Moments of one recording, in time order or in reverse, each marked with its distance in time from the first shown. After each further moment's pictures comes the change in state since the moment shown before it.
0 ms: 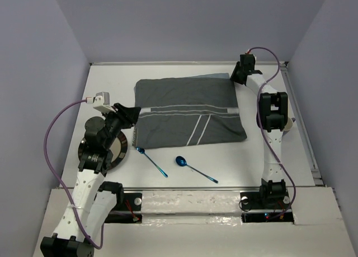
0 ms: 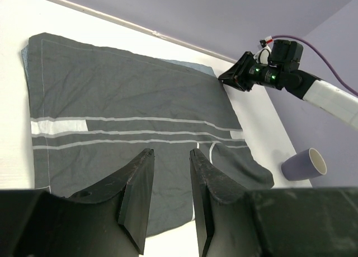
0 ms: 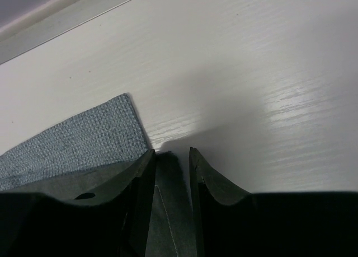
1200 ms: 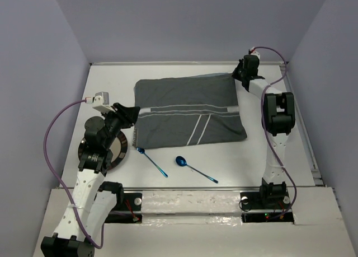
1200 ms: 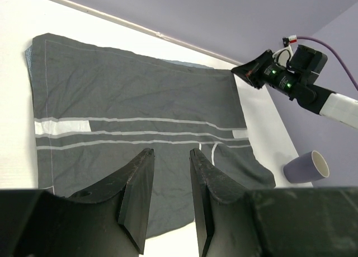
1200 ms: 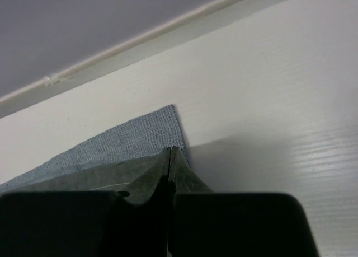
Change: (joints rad) left arm 0.007 0.004 0.000 0.001 -0.006 0.000; right arm 0.000 -0.182 -0.317 0.362 -0.029 0.037
